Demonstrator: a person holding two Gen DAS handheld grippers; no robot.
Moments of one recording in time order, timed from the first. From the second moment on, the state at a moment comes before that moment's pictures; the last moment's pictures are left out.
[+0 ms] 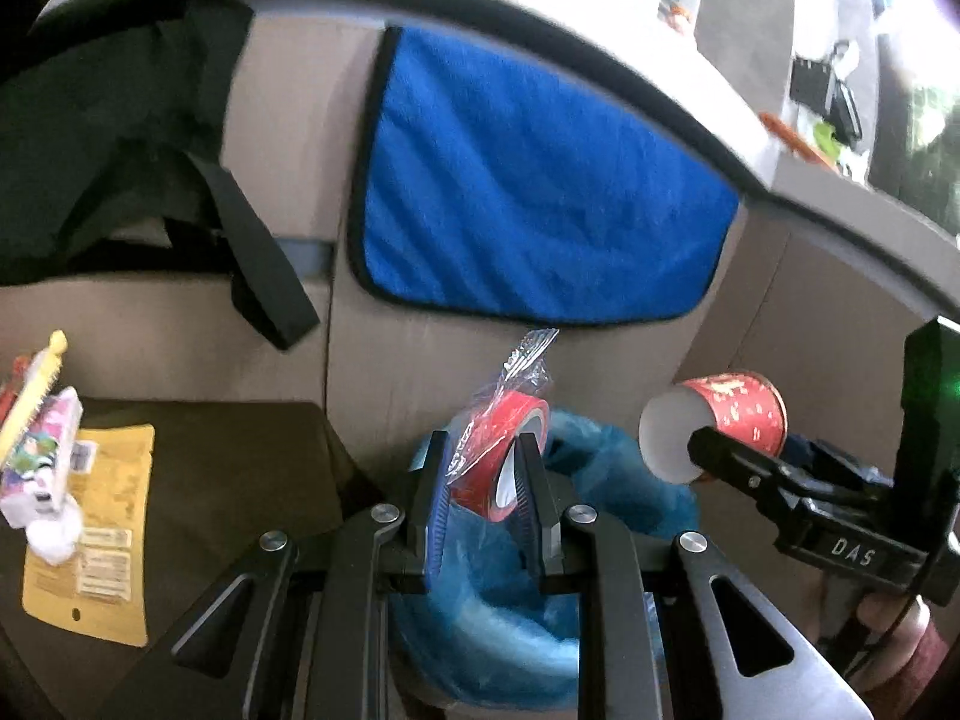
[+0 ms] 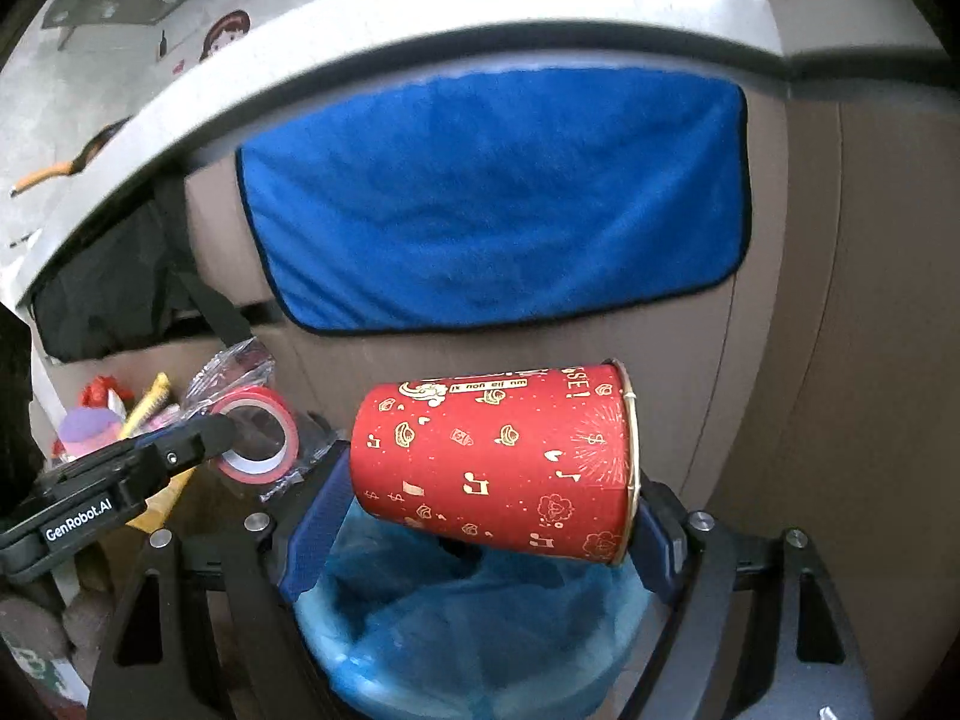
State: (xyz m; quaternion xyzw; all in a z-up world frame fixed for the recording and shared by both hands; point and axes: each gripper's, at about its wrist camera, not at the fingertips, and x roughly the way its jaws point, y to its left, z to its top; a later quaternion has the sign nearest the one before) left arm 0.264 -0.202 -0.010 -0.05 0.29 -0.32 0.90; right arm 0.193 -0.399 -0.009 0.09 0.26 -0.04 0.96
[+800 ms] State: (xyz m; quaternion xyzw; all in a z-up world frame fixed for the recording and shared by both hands) left arm 0.296 -0.216 -0.026 -0.09 0.33 -0.35 0.87; right arm 0.208 -0.410 -0.040 0.12 0.27 -0.02 0.95
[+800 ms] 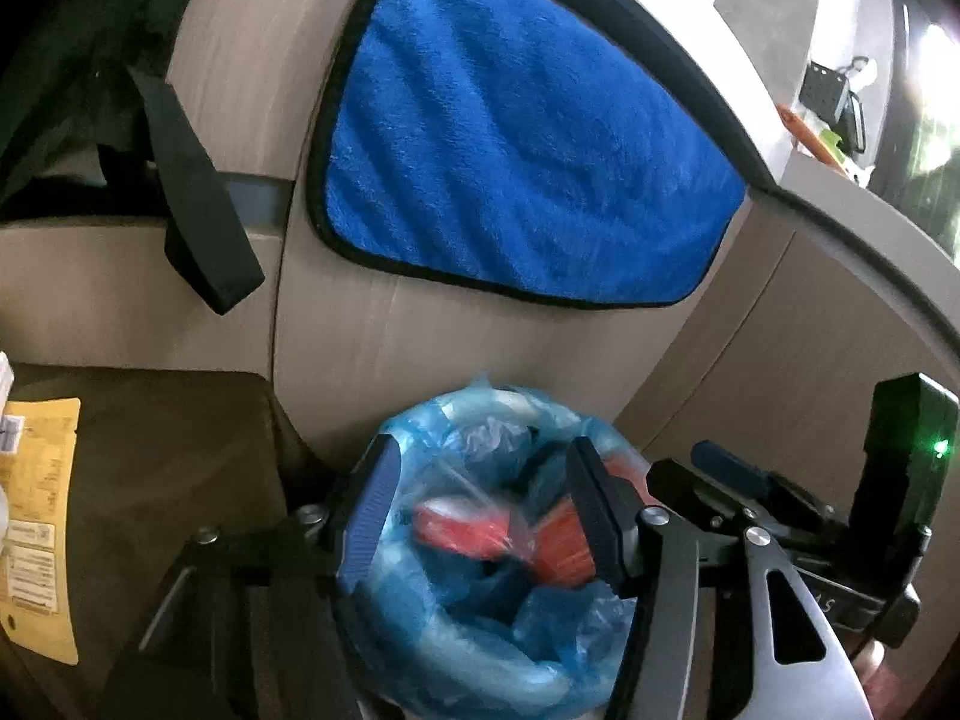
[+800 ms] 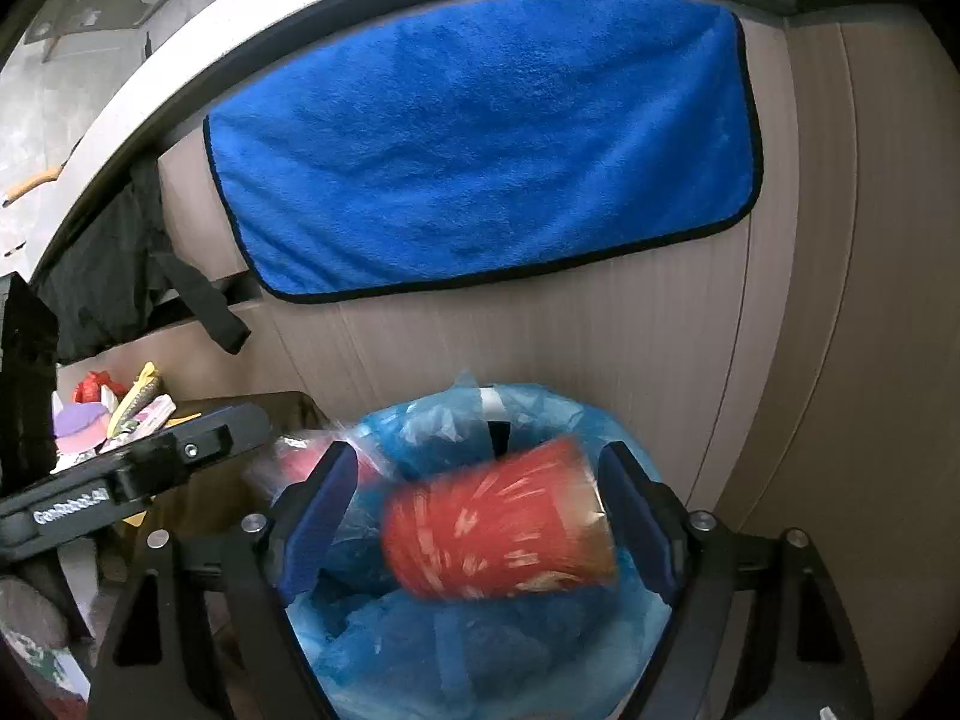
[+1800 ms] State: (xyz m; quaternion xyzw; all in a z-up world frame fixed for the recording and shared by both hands) left arm 0.264 0.012 0.007 -0.03 0.27 -0.13 0.95; right arm 0.237 -0.234 0.014 0.03 0.26 0.10 0.96
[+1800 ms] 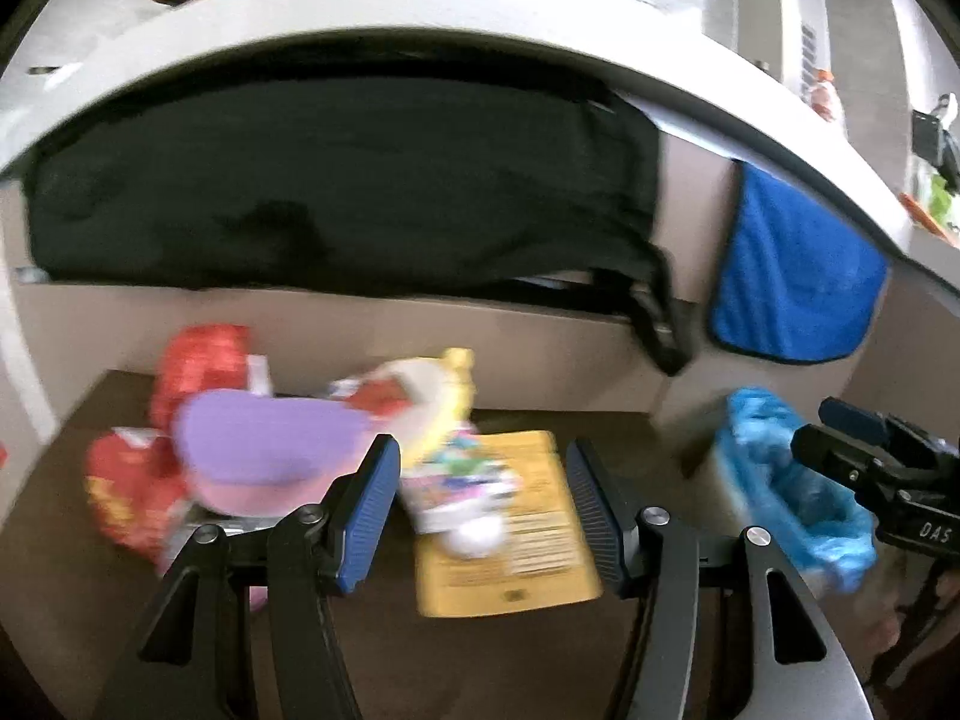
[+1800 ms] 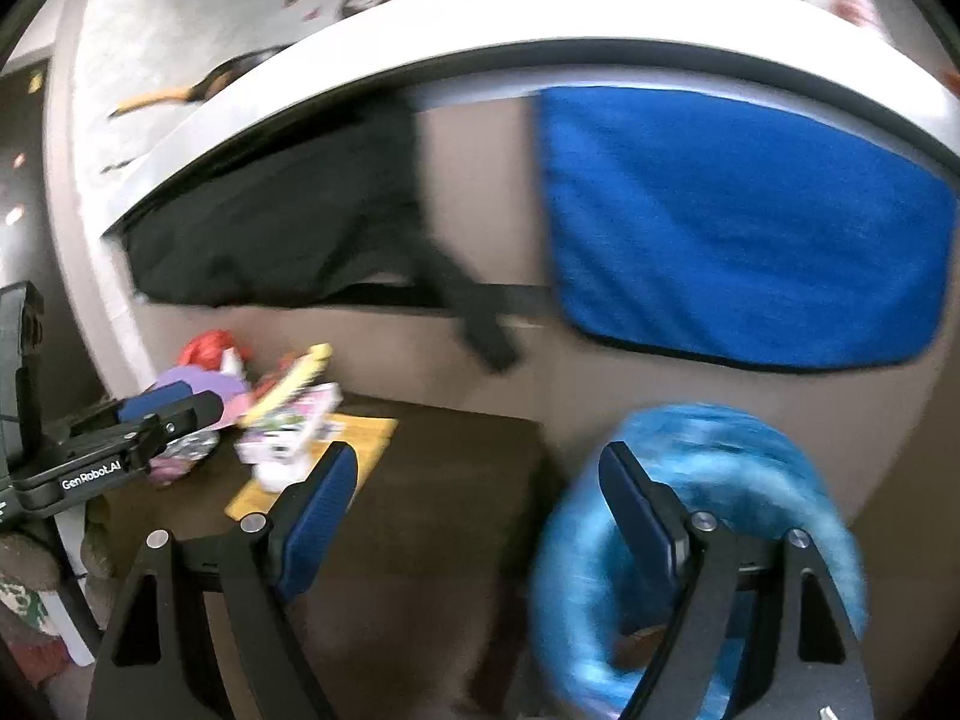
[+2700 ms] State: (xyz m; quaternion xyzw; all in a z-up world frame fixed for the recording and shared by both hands) left arm 0.275 0.176 -0.021 -0.12 0.28 -0.03 0.95; right arm 0.314 -0.060 -0.001 -0.04 0.34 0.23 0.91
